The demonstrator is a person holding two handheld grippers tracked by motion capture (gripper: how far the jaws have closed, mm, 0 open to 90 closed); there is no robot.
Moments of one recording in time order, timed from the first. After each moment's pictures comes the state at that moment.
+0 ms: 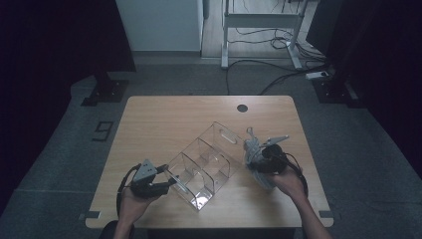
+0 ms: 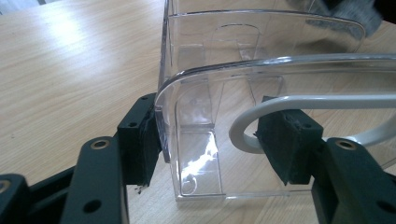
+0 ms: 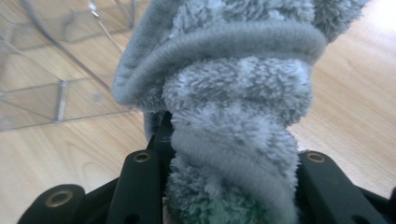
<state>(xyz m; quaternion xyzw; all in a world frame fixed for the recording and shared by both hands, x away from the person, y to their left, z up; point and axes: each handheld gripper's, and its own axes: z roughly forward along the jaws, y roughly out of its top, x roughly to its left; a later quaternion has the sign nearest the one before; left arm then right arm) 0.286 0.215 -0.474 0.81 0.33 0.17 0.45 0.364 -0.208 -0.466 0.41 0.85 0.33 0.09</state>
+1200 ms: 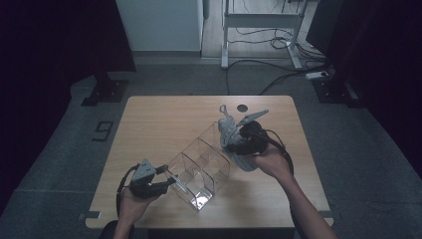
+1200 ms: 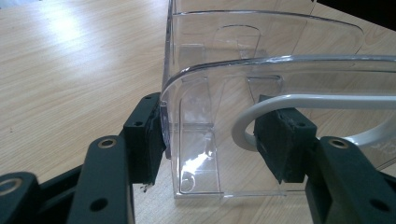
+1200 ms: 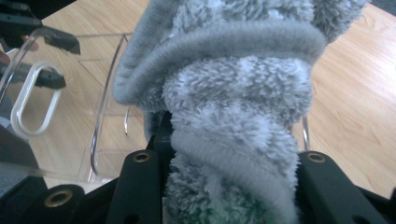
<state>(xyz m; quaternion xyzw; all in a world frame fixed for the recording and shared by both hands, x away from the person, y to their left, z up) 0.286 0.216 -0.474 0.81 0.34 0.16 0.45 0.376 -0.131 -0.370 0.33 0.87 0.36 0.09</state>
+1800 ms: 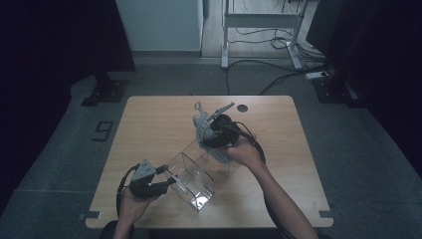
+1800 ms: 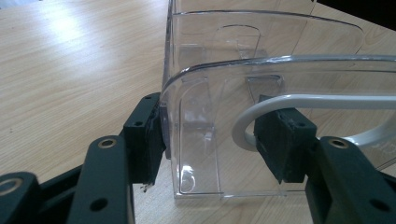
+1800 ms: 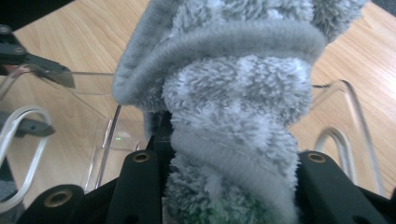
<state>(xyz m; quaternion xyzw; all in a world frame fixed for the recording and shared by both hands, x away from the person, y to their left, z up) 0.286 0.216 -0.474 0.81 0.34 0.16 0.45 0.410 -0.058 -0.381 0.30 0.89 0.33 0.08</state>
